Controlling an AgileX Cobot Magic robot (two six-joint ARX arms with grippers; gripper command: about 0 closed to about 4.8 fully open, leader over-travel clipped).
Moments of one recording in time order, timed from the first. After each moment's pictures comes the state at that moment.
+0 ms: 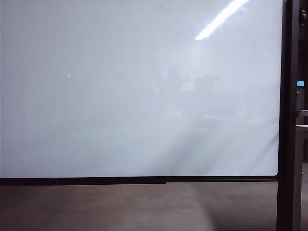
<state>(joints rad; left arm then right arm) 0.01 0.00 0.01 -0.07 -0.03 -0.06 0.01 0.00 0.01 -0.01 0.09 -0.05</state>
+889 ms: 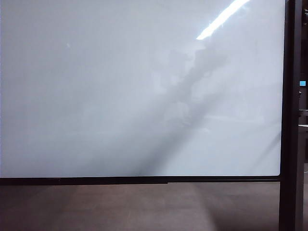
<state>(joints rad) 0.01 0.26 0.41 -0.11 -0.05 -0.08 0.01 0.22 0.50 -0.09 0.21 -0.05</state>
